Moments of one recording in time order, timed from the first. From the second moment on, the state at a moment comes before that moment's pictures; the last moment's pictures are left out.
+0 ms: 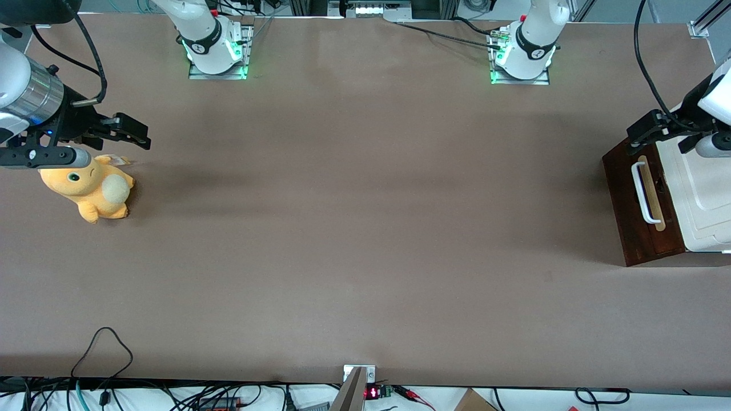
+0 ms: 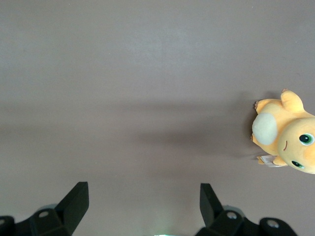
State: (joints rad) arm 0.01 -0.02 -0.02 -1.61 0.02 1.64 -0.05
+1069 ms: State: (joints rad) arm 0.01 -0.01 -0.02 -1.61 0.02 1.58 -0.01
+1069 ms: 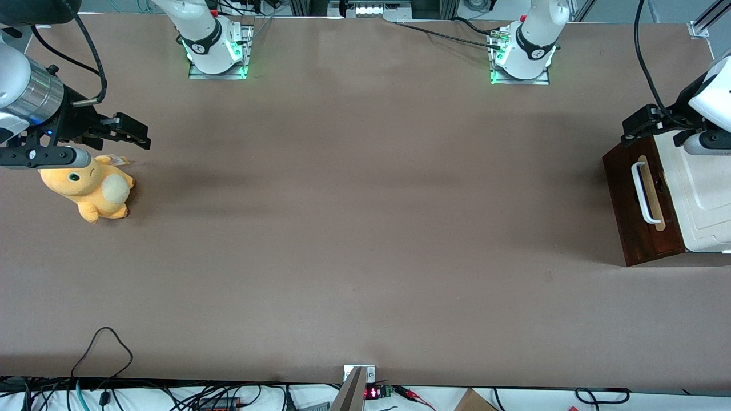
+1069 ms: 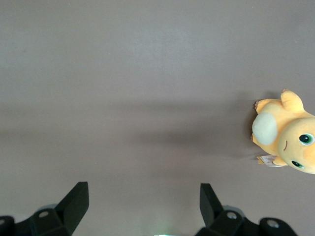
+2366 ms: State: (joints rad) arm 0.01 0.23 -0.29 -2.08 1.05 1.53 -0.68
